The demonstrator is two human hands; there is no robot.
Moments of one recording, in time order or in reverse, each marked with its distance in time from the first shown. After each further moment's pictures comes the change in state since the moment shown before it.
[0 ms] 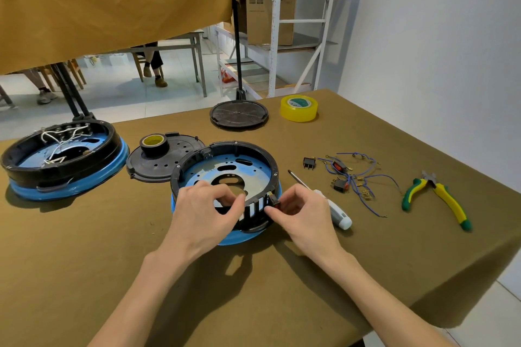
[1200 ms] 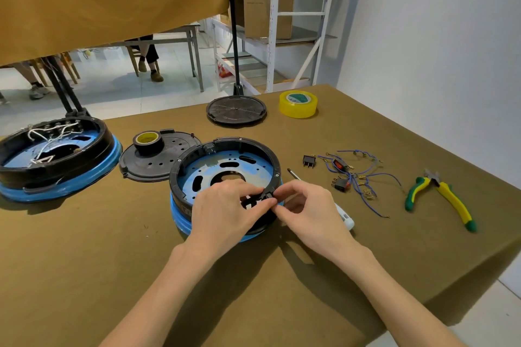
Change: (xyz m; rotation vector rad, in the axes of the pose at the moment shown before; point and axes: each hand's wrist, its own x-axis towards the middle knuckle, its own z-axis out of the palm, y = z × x) left_hand 0.017 0.011 0.038 0.127 0.021 0.121; right_hand 0.014 -0.001 -0.015 -0.103 -0.135 -0.048
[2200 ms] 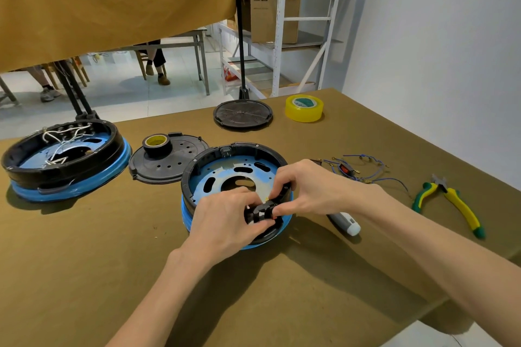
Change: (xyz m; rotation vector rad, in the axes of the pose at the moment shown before) left_hand -0.005 -0.015 -0.010 0.166 -0.144 0.122; right_hand 0.072 -0.019 -0.038 -0.278 -0.580 -0.284
